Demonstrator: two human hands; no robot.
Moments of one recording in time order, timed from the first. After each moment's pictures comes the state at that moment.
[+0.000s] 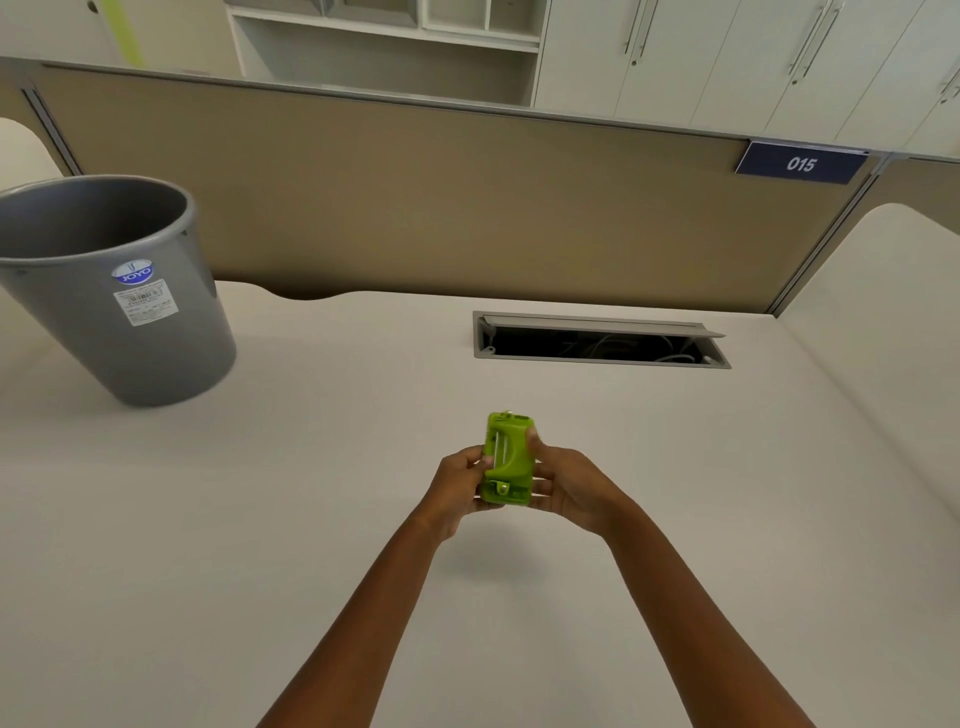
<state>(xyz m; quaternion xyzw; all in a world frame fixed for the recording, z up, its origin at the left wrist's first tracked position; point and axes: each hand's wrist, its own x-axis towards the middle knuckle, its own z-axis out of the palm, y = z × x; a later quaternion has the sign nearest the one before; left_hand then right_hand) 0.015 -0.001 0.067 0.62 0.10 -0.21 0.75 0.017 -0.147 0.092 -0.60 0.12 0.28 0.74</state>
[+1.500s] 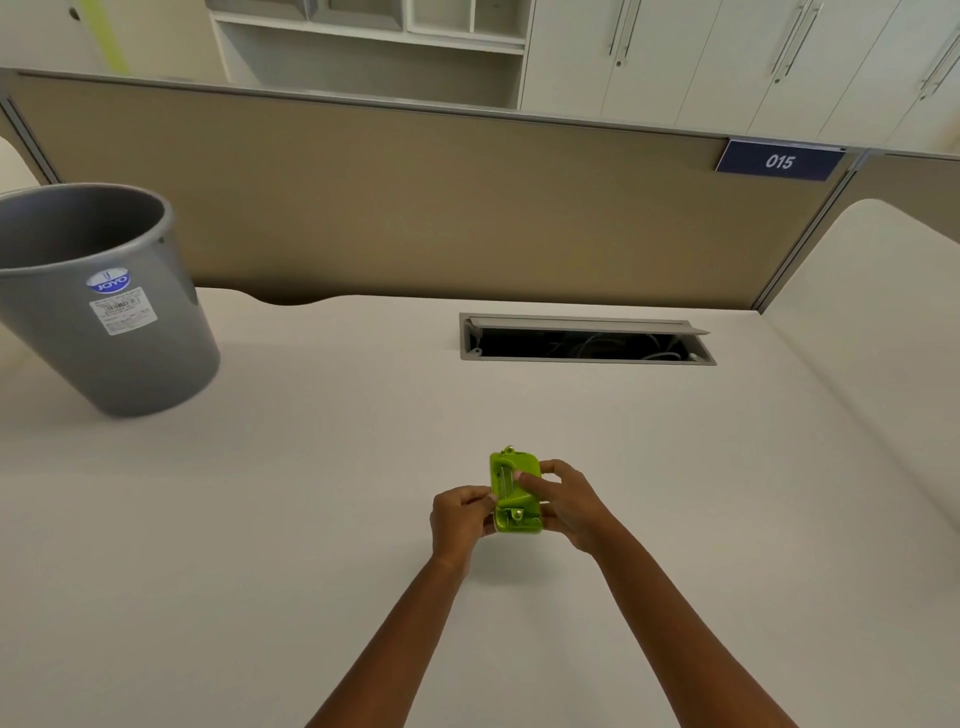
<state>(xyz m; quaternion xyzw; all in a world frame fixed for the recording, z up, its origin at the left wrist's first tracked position) -0.008 -0.033 0.042 0.65 0.21 -0.11 0.73 0.009 -0.163 0.061 -0.67 0.19 0.20 0.69</state>
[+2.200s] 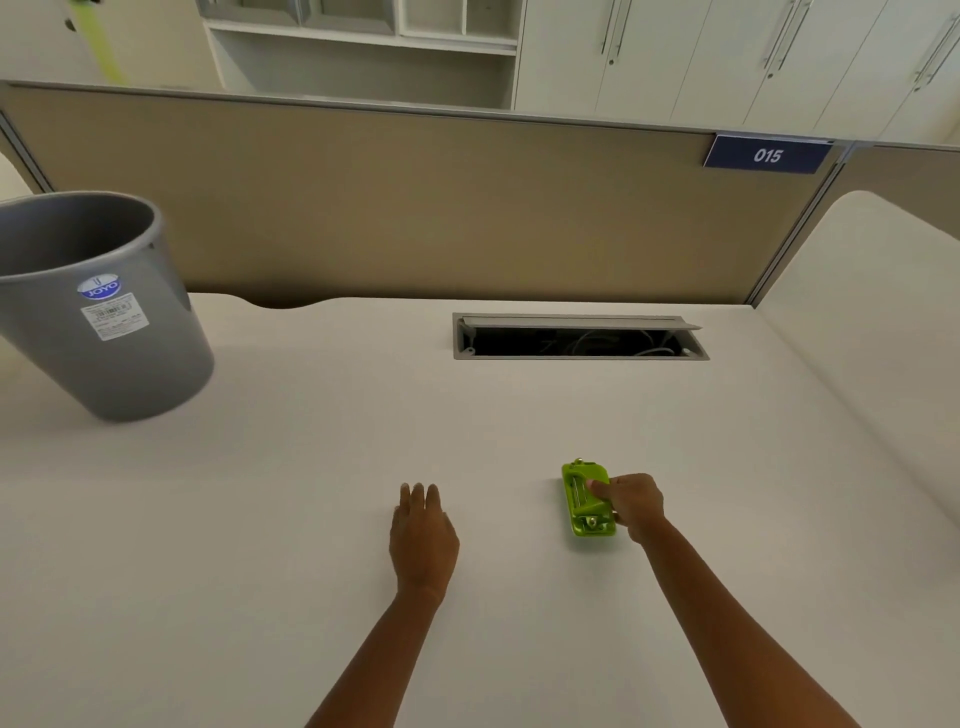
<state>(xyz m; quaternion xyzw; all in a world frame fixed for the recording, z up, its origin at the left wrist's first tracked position) -0.021 -0.011 0.004 0.98 0.09 -0.01 0.19 0.016 -0.243 0.036 -0.76 0.34 0.05 0.55</state>
